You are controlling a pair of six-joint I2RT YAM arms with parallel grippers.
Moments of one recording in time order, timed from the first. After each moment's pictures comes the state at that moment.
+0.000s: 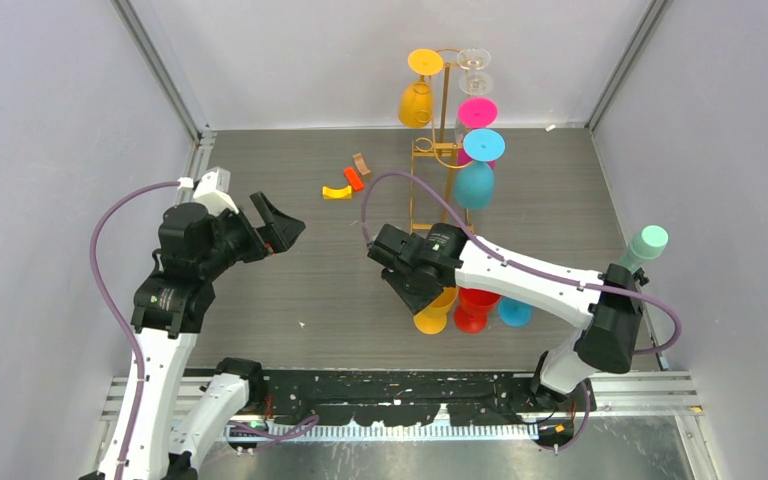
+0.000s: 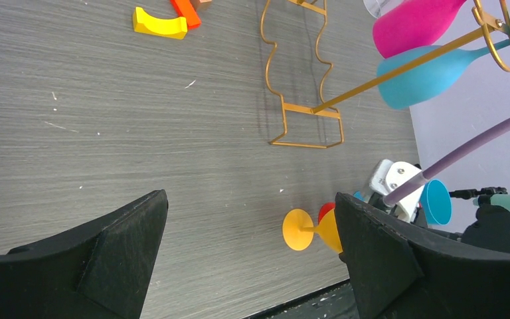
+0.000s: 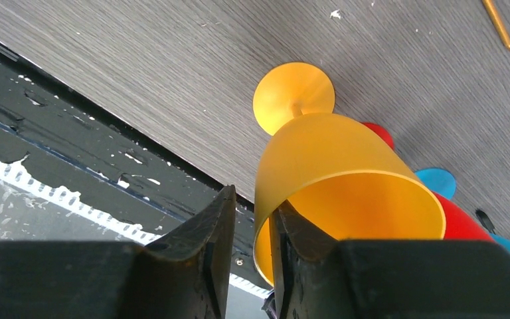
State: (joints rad) left arm -0.16 0.75 1.07 -0.71 0.25 -0.52; right arm 1.08 1.58 1.42 -1.13 0.16 0.36
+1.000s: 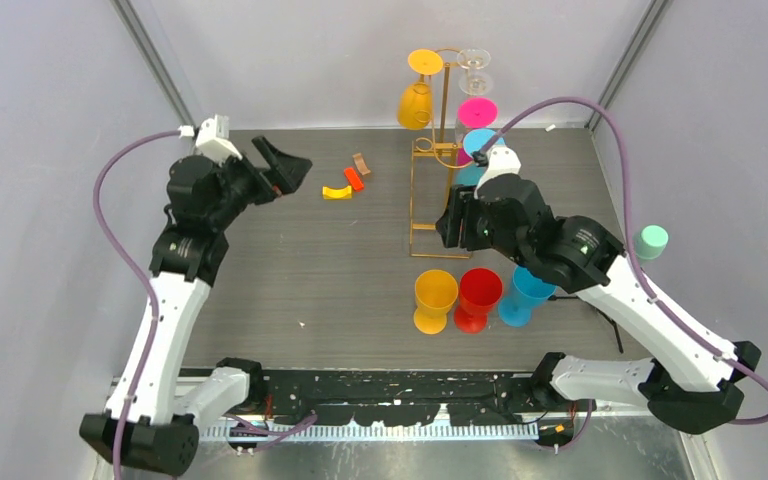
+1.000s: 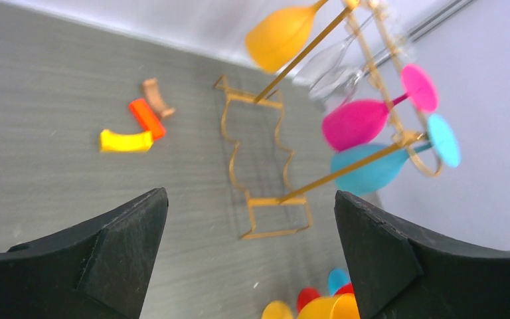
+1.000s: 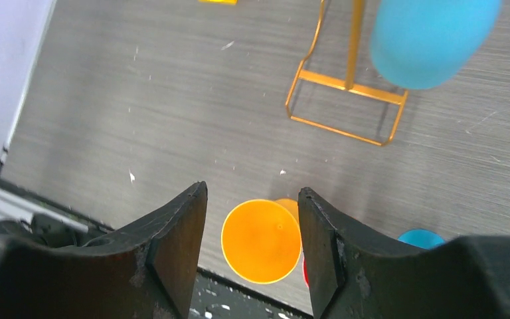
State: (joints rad) left arm -0.16 0.95 1.14 -0.37 0.24 -0.55; right arm 0.89 1.14 1.45 -0.91 0.34 0.53
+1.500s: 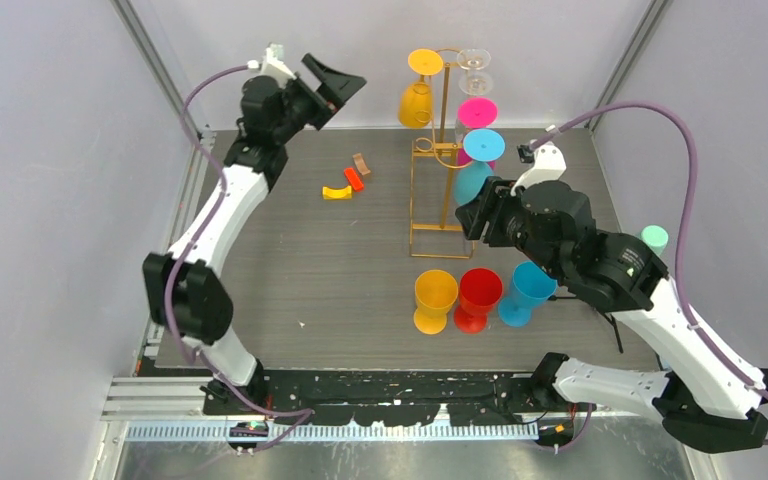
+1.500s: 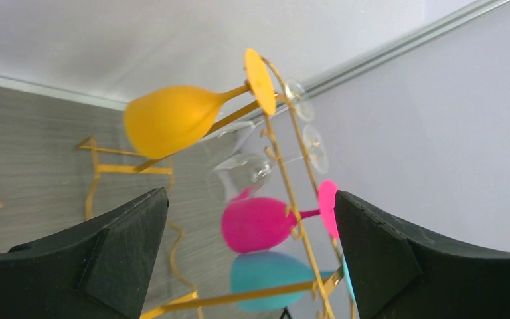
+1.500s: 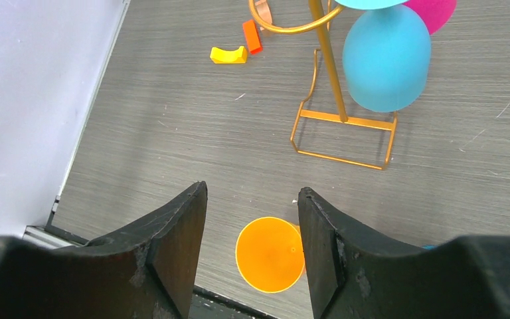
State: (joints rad) left arm -0.25 1.60 1.53 0.07 0.32 -0.94; right arm 0.86 1.01 1.45 -0.86 0.44 0.59
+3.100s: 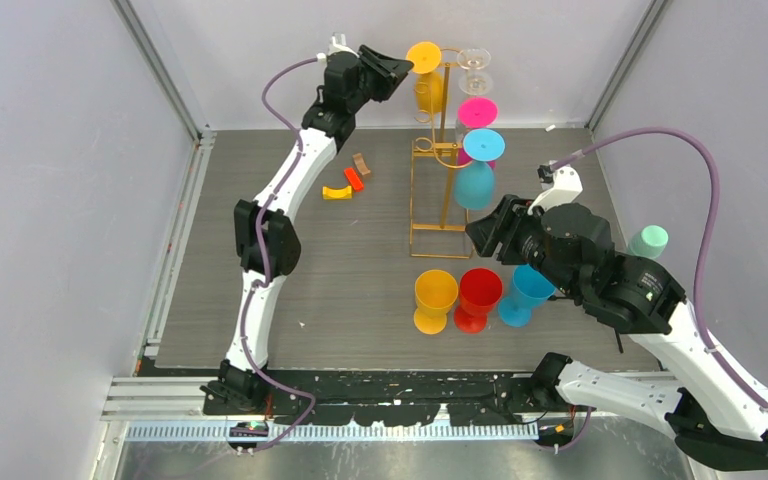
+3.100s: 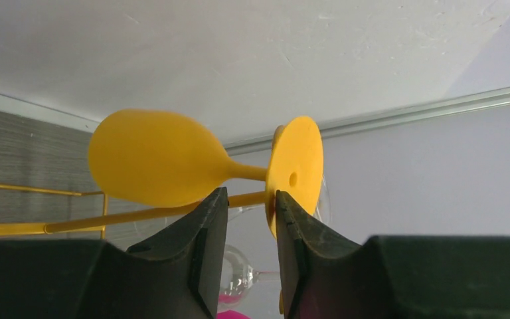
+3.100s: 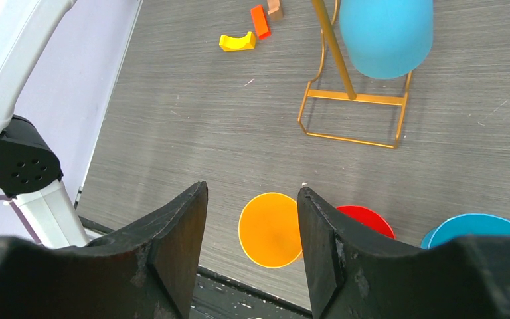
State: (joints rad) left arm -0.42 2.35 2.42 -0.09 0.12 -1.21; right arm 0.86 0.86 1.32 -0.86 0.40 0.66
